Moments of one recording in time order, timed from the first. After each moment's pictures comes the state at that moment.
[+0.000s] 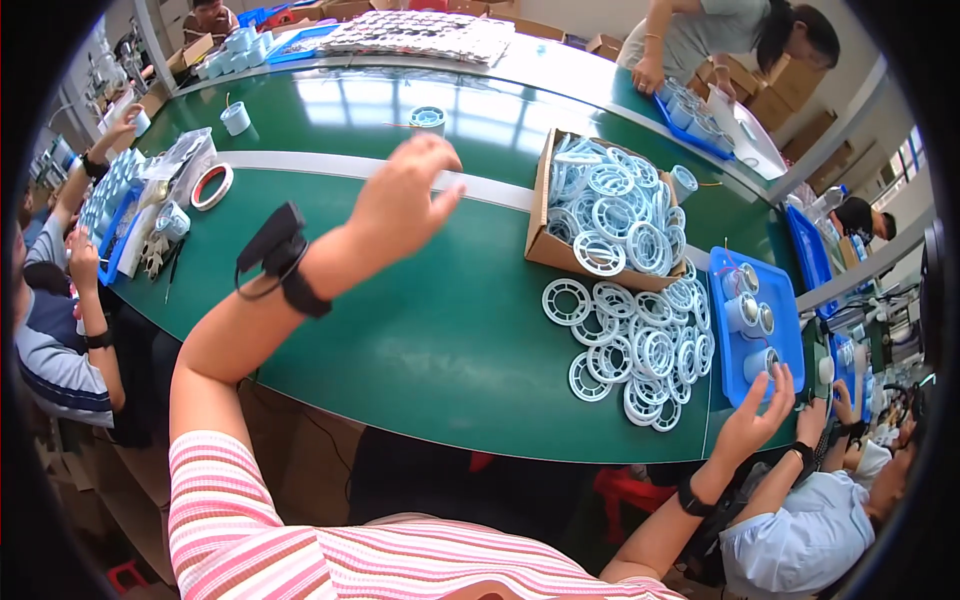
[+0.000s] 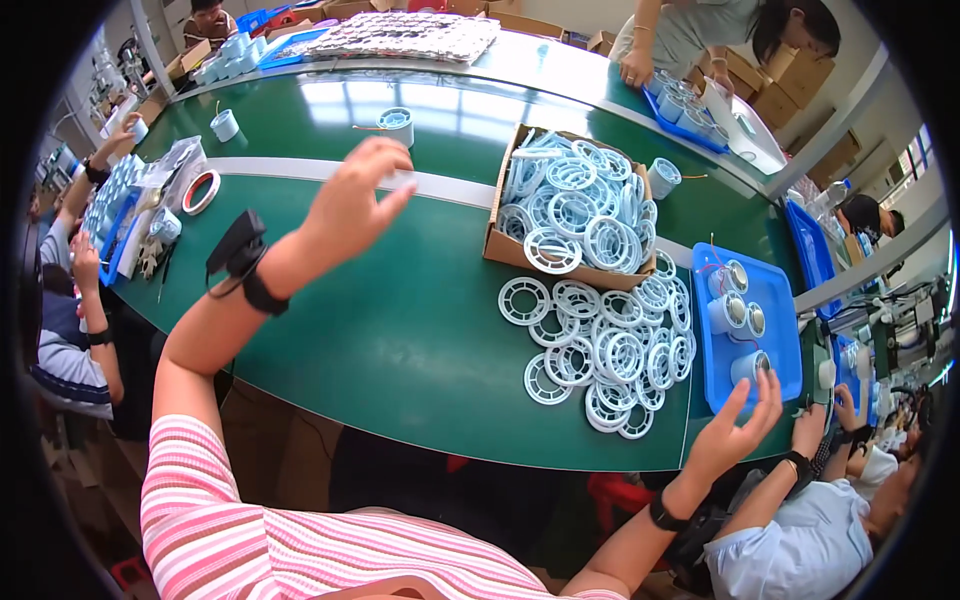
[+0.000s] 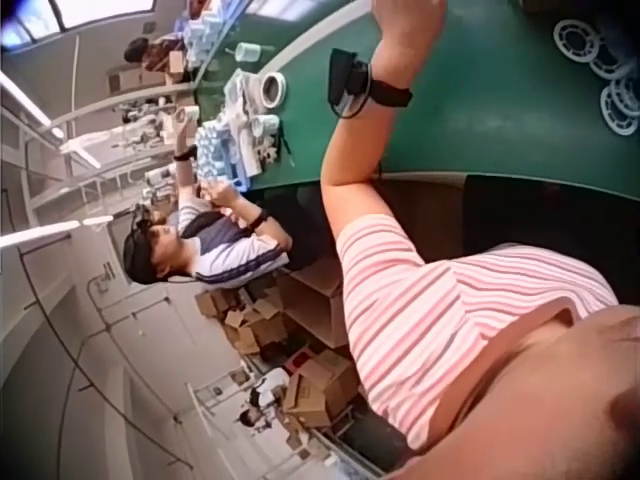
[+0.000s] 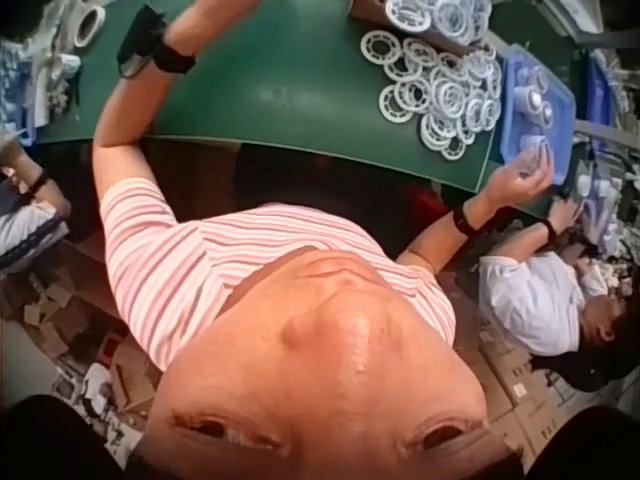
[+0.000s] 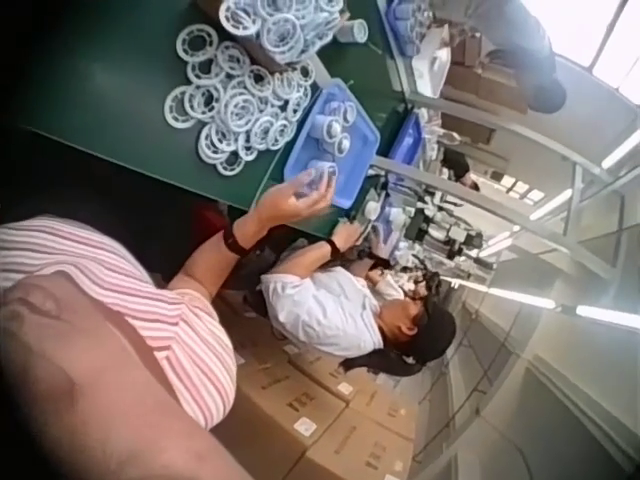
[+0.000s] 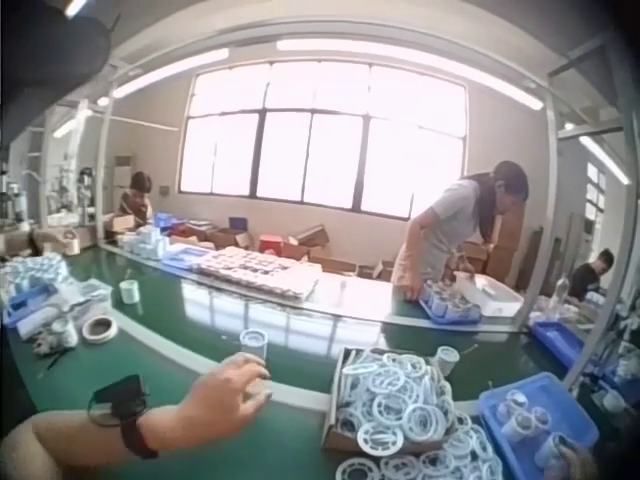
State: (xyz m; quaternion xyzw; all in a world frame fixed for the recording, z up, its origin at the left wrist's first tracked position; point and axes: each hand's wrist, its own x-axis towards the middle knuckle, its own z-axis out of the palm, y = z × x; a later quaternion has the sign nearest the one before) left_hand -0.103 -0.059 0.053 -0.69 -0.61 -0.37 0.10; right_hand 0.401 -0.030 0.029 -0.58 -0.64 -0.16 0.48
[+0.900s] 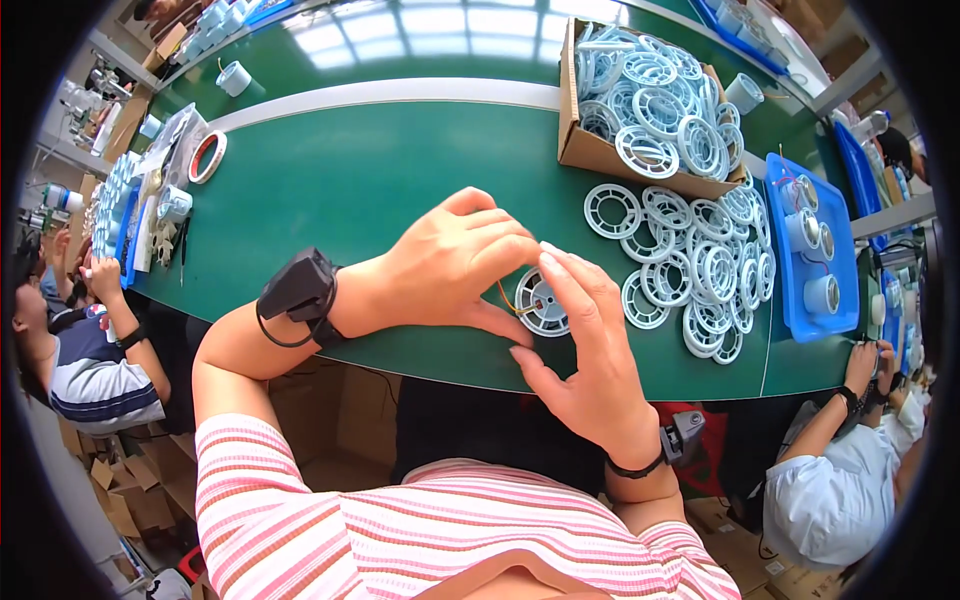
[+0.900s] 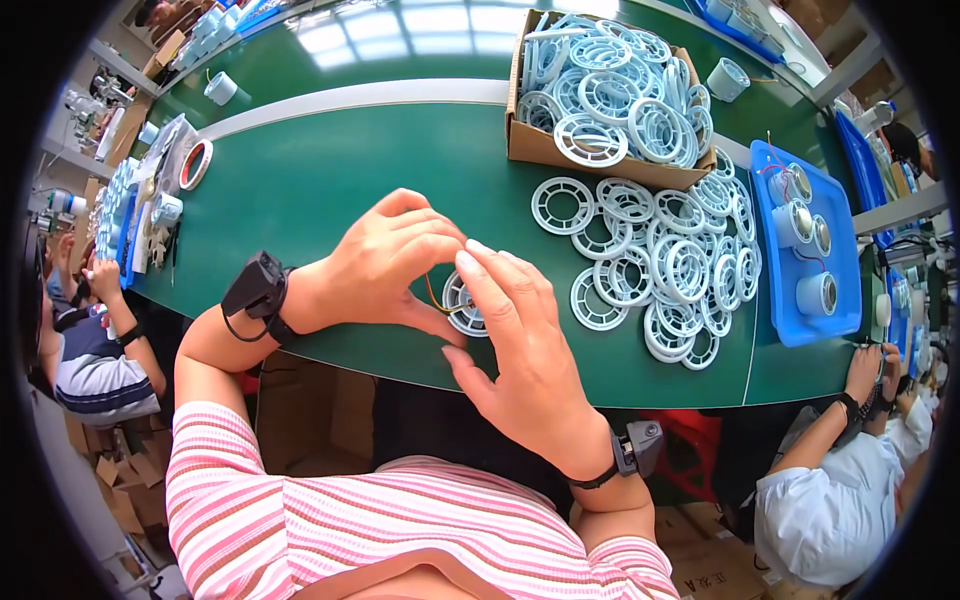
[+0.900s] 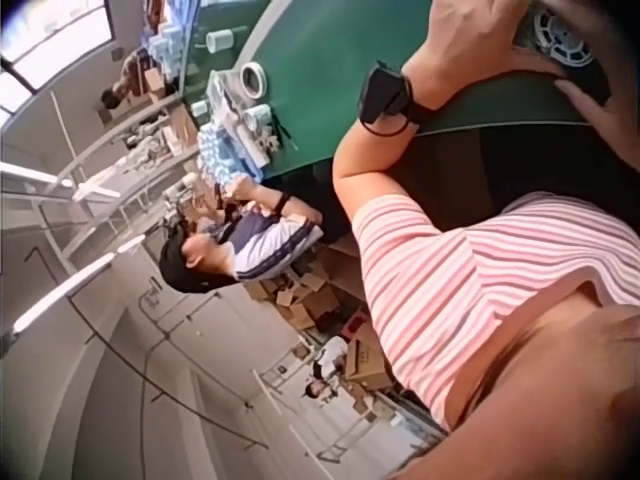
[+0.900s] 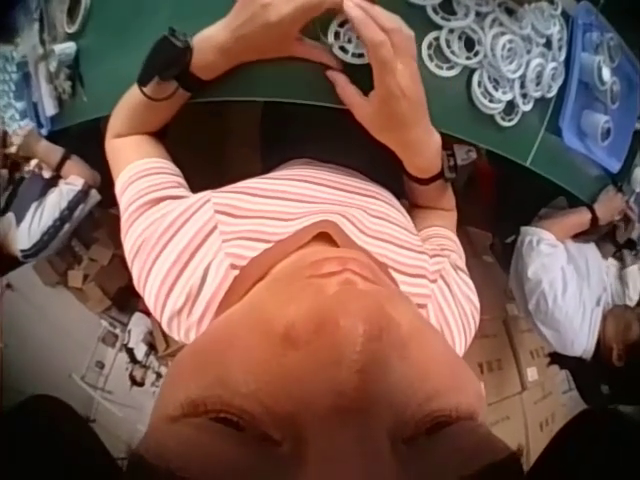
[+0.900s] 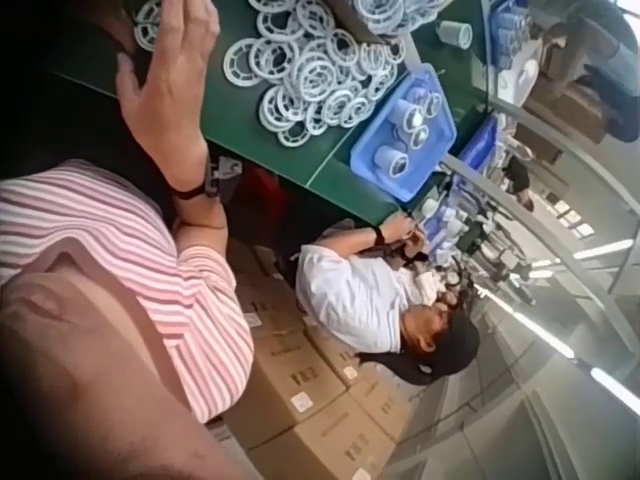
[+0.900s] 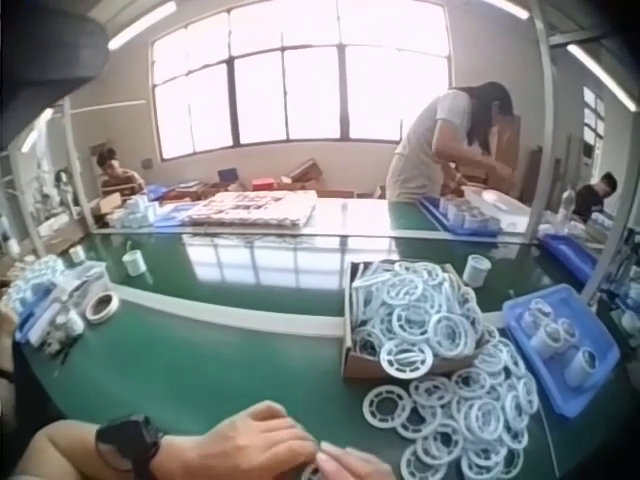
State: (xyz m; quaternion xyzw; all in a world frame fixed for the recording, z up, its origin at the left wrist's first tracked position) left_hand -0.043 -0.132 0.031 -0.87 -0.36 -0.32 -0.06; right_hand 0.184 -0.125 0.037 -0.23 -0.84 0.35 0.34
